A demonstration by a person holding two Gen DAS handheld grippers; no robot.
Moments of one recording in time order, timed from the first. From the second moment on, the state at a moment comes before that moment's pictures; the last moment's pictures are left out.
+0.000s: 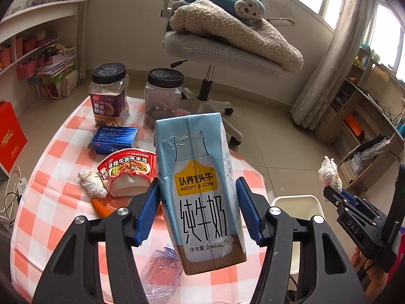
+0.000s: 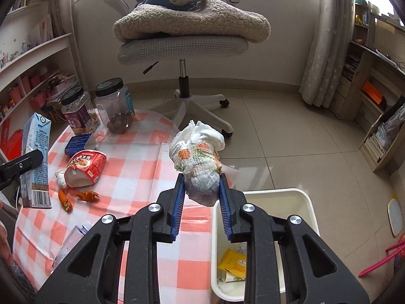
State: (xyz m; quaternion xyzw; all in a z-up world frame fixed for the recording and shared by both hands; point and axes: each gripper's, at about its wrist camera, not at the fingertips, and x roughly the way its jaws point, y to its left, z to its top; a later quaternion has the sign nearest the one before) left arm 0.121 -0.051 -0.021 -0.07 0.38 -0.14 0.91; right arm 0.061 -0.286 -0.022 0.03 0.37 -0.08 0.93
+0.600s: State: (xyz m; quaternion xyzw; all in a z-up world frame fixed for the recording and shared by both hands) left arm 0.078 -0.211 -0.031 0.02 0.38 -0.26 0.89; right arm -0.007 -0.406 0.011 0.10 0.29 -0.21 0.93
